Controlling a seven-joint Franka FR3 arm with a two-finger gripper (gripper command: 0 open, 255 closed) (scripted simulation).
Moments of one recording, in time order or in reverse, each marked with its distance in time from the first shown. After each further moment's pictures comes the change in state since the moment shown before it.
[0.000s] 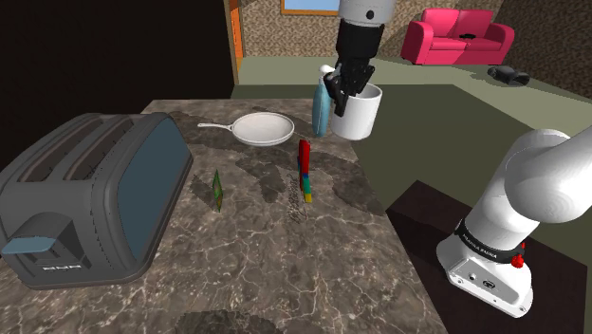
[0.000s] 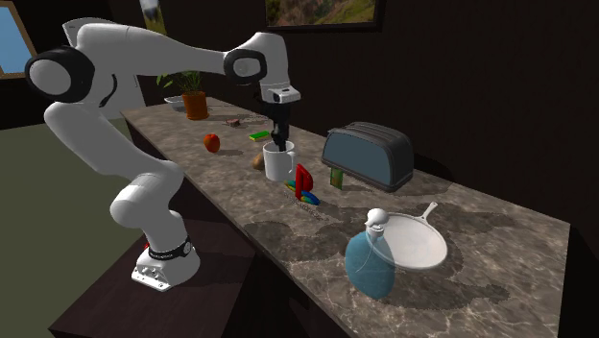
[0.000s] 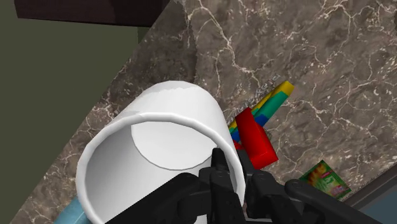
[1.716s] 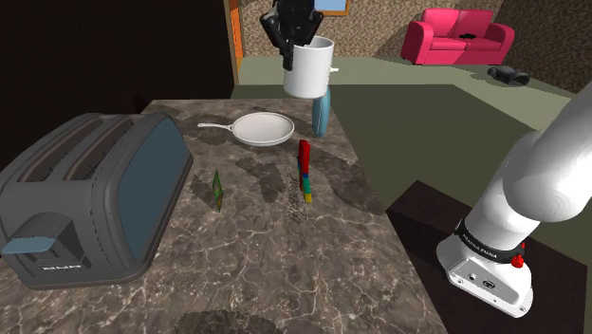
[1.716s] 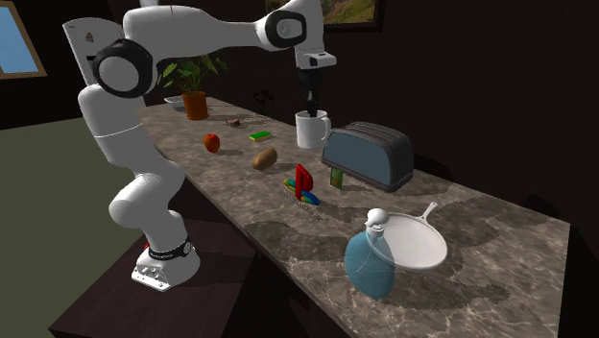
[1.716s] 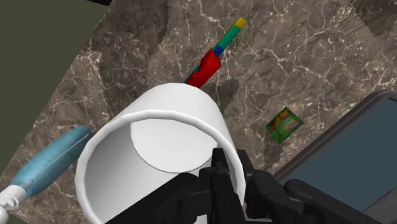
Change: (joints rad) arm -0.038 0.410 0.101 0.583 -0.123 -0.191 0.125
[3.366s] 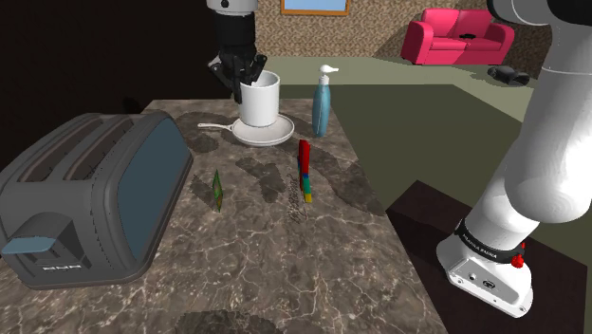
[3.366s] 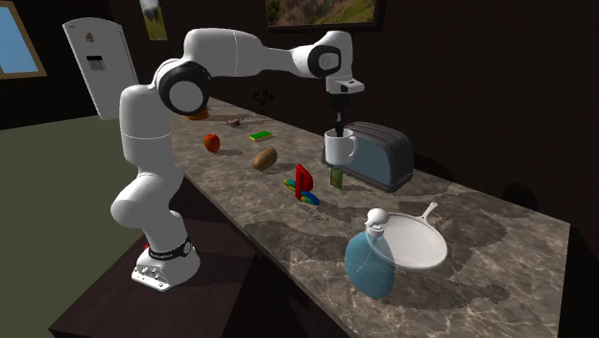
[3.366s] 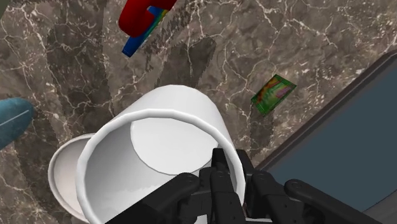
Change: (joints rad) arm 0.058 0.378 0.064 0.207 -0.179 0.120 0.139
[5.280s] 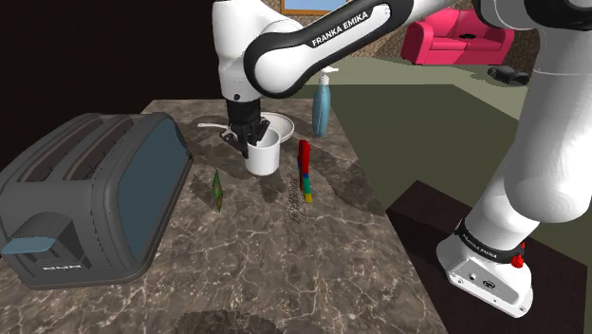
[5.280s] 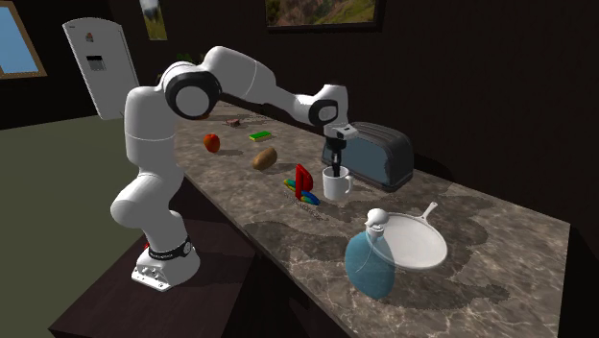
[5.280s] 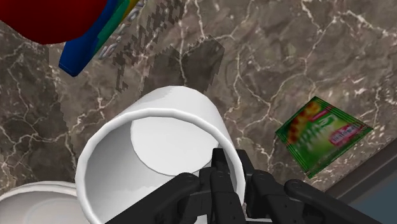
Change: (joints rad) arm -0.008 0.053 -0.019 -0.329 -0.049 0.372 0.056
